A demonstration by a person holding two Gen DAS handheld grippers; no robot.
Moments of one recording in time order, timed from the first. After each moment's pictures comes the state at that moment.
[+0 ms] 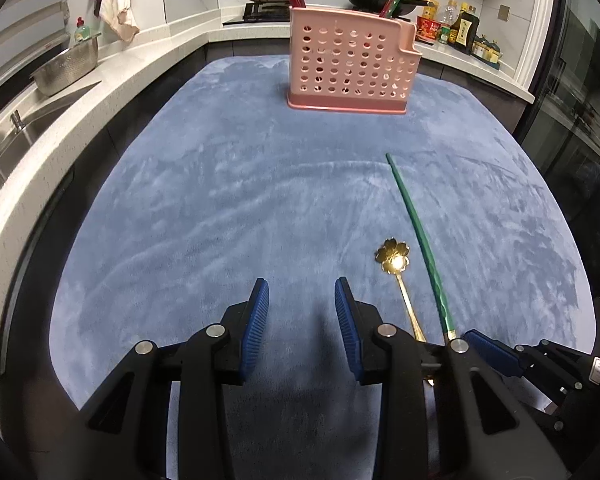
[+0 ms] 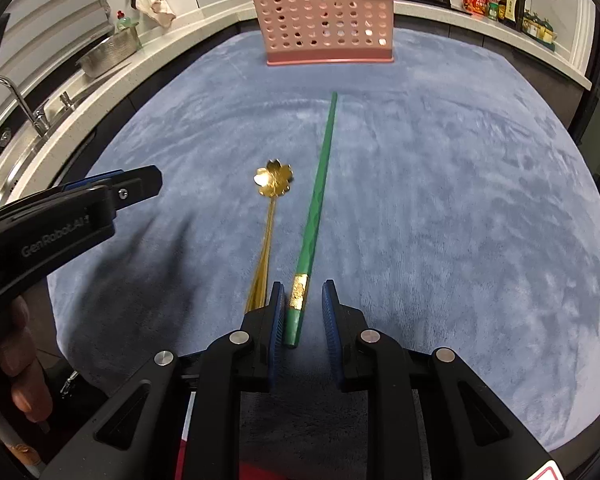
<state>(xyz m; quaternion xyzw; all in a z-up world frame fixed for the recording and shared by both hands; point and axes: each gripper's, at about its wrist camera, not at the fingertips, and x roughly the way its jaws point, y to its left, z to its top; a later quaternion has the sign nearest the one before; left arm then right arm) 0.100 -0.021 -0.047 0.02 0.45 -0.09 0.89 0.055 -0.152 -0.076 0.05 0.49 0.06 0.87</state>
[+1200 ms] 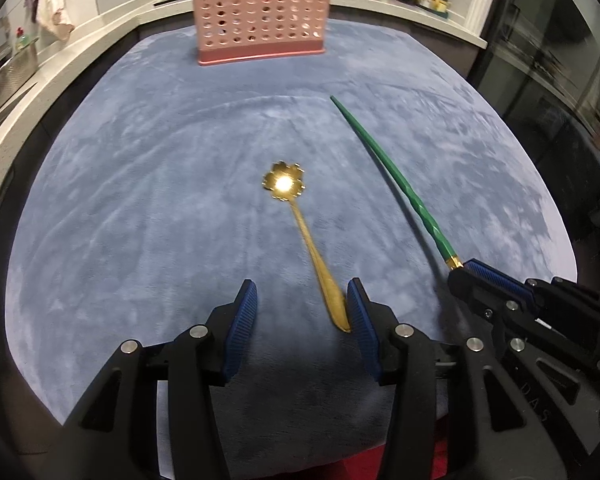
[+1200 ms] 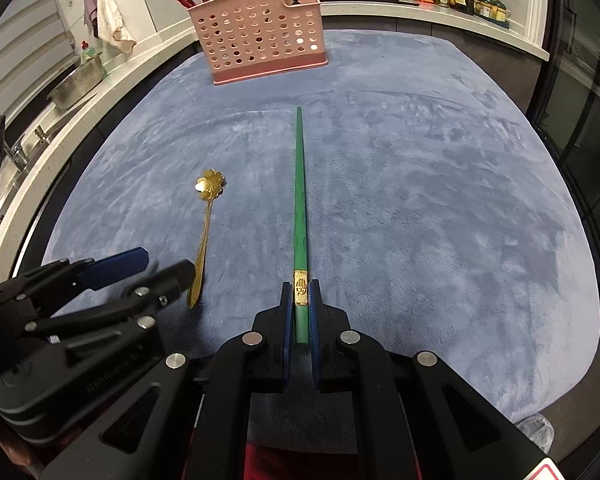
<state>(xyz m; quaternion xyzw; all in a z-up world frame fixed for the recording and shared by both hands) 0.067 -0.081 -0.073 0.06 0.49 -0.18 0.85 0.028 -0.198 -0.064 0.09 0.48 0.00 0.87</state>
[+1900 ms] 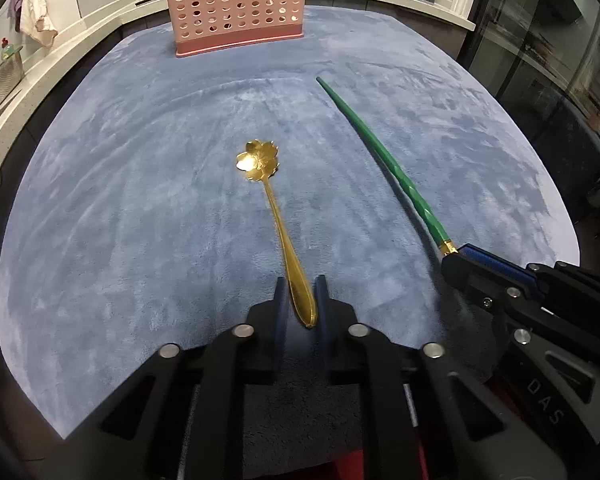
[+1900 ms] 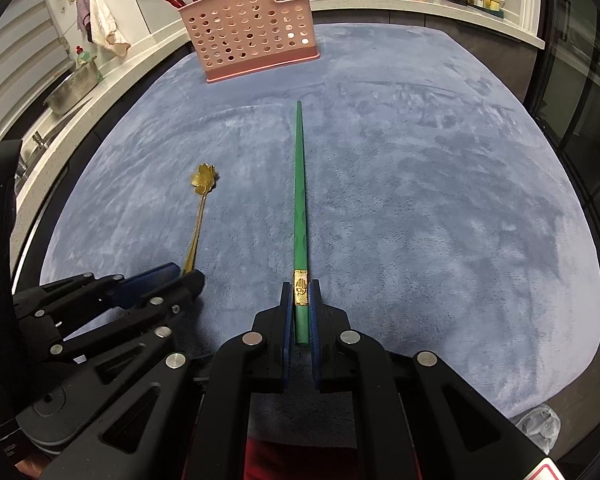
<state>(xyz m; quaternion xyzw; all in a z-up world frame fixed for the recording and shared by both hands) 0.063 -0.094 -0.085 0.07 0.50 -0.19 0.84 0.024 -0.203 -0.069 0.10 0.49 0.00 0.87</state>
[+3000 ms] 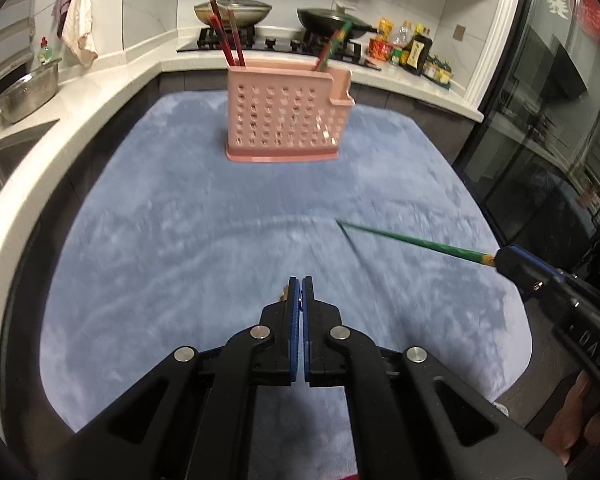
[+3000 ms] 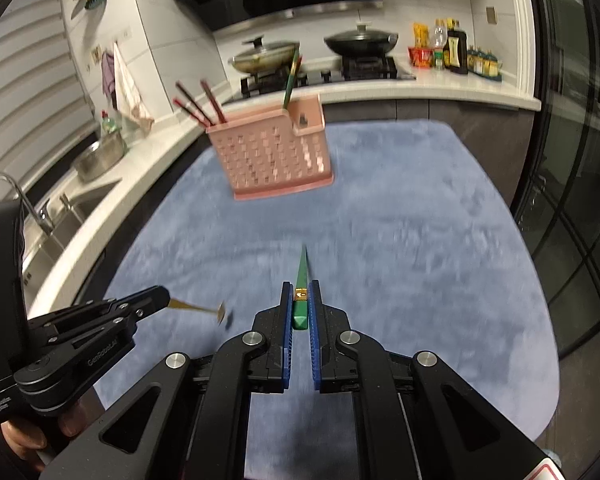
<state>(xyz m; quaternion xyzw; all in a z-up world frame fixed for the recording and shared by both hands) 0.108 -0.046 0.025 -0.01 0.42 -0.17 0.89 0.051 -0.221 0.047 0.11 0.37 0.01 0.92</state>
